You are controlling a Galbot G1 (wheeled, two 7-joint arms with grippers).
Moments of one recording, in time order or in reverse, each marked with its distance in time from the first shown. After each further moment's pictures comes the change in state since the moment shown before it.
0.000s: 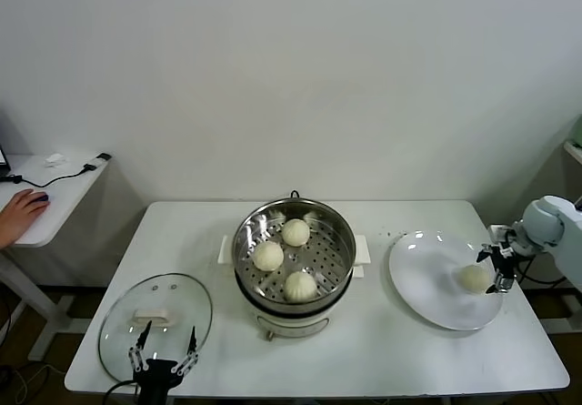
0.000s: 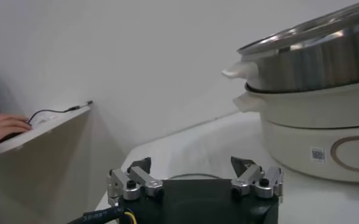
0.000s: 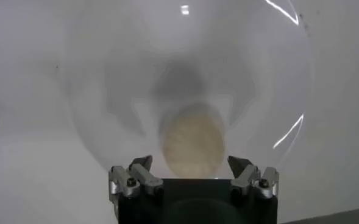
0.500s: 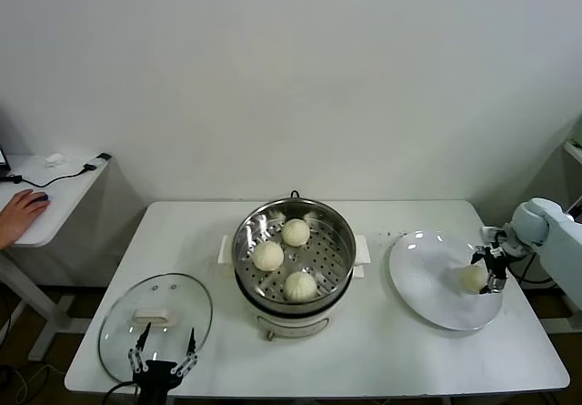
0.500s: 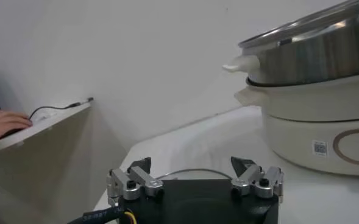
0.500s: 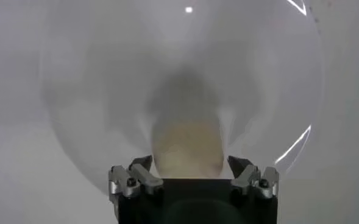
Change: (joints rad) left arm -0.009 -0.002 -0.006 0.016 0.003 -0.003 -0.001; right arm 0.013 0.081 -0.001 -0.111 -0.028 0.026 -0.007
